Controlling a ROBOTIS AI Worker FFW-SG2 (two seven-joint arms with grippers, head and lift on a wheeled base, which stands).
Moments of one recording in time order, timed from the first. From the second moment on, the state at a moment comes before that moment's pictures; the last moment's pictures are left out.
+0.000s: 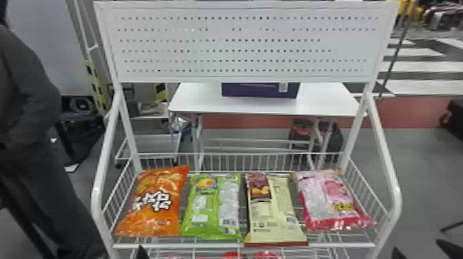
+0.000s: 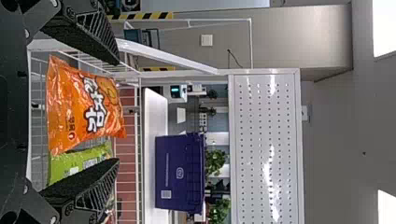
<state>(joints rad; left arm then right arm) 0.84 0.30 -0.14 -2.30 0.04 -0.16 0.35 0.82 -0.40 -0.24 -2.19 -0.49 -0.10 0.19</state>
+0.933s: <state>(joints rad) 0.85 0.31 -0.16 -2.28 0.03 -0.17 0.35 0.10 -0.26 0.23 -1.76 -0.35 0.27 0.16</state>
